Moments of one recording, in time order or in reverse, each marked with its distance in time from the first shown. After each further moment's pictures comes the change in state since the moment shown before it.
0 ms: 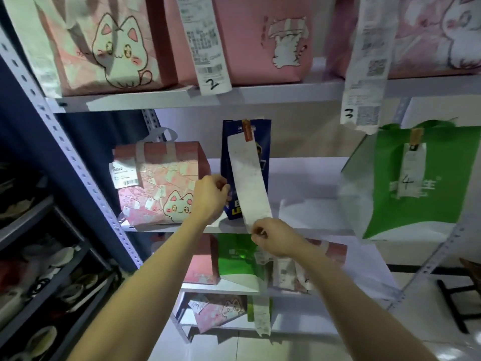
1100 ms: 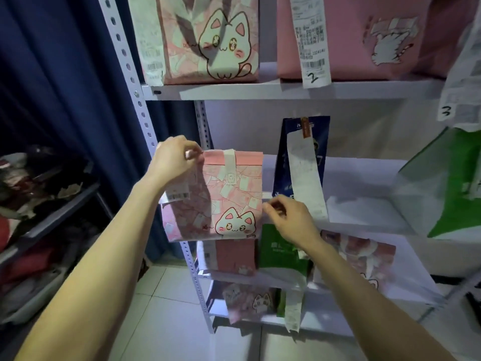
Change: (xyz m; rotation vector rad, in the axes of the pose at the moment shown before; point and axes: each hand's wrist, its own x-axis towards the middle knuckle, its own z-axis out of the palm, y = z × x) left_hand 0.007 -0.052 -0.260 0.561 0.066 0.242; right_hand 0.031 -0.128 0.049 0.198 0.395 0.034
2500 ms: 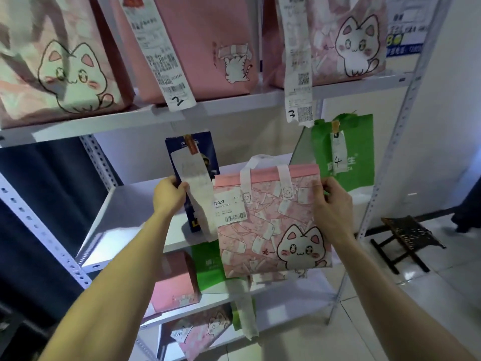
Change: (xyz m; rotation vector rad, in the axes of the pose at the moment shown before) left_hand 0.055 0.148 0.185 -0.498 -0.150 -0.203; right_hand -0.095 0.093 -0.199 0.102 0.777 0.307
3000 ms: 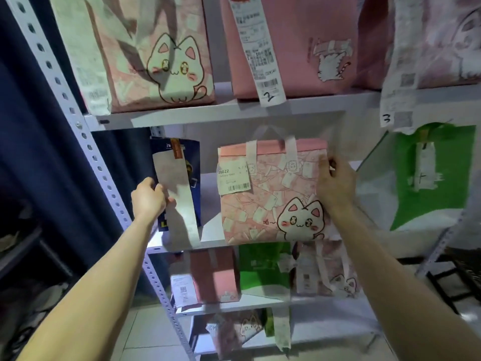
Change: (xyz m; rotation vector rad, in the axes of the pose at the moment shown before) left_hand -0.007 -0.116 -0.151 -0.056 0.301 -0.263; right_hand 0.027 -0.079 0.143 0.130 -0.017 -0.136
